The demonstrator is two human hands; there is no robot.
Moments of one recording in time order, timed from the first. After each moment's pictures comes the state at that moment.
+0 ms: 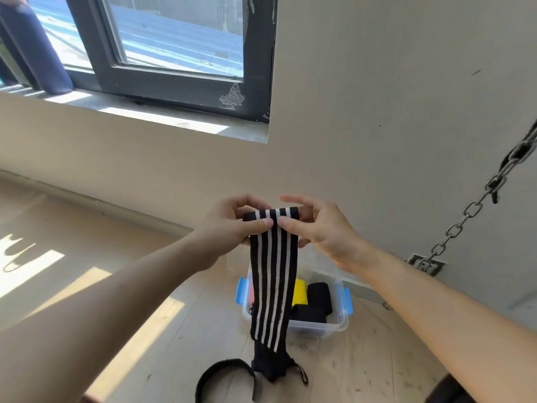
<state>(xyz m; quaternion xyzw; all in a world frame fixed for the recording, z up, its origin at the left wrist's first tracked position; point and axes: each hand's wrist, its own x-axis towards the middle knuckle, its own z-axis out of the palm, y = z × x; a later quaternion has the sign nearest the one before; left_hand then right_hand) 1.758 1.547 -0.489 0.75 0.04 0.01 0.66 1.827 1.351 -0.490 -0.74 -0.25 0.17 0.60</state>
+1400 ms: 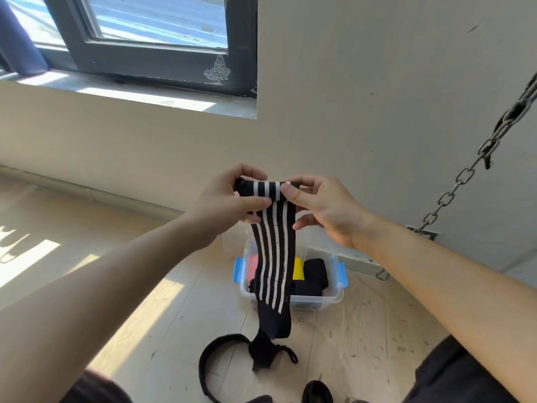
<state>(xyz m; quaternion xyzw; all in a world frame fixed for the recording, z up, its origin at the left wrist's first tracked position) 1.760 1.535 -0.484 0.77 0.04 0.03 0.64 1.823 1.339 -0.485 -0.70 -0.19 0.23 0.65</state>
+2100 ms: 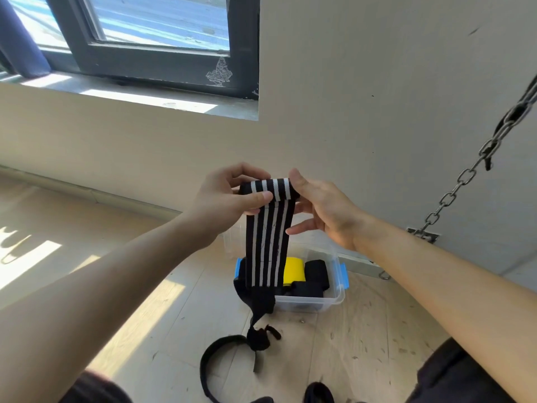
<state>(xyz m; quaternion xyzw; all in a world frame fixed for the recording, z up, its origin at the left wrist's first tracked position) 1.756 1.536 -0.479 0.77 0.02 0.08 0.63 1.823 1.342 -0.483 -0.72 -0.19 0.27 0.62</state>
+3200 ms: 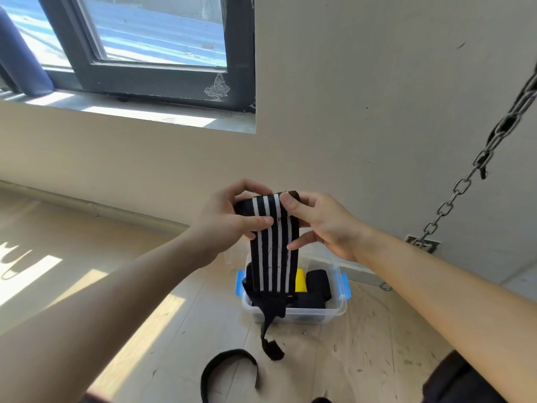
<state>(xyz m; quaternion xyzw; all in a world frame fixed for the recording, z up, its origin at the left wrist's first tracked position) 1.755 1.534 -0.483 0.77 0.01 0.04 0.64 1.823 1.340 -0.484 -0.71 -0.21 0.26 0.62</state>
